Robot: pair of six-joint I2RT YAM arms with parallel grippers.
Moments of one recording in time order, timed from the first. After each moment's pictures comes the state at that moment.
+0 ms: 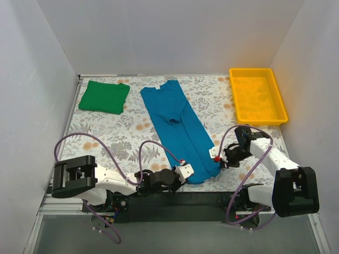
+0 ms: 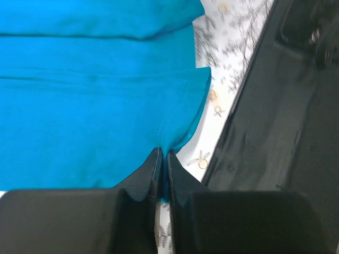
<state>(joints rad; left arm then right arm) -1.42 1.44 0.45 0.50 -0.22 -0.14 0.16 1.21 0.62 -0.98 -0.66 -1.62</state>
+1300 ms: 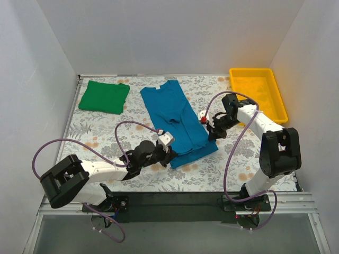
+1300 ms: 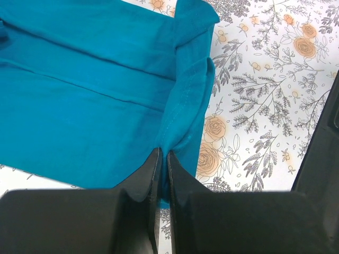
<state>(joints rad) -0.94 1.32 0.40 0.59 0.10 -0.18 0.25 1.64 1.17 -0.98 -0.71 -1.28</state>
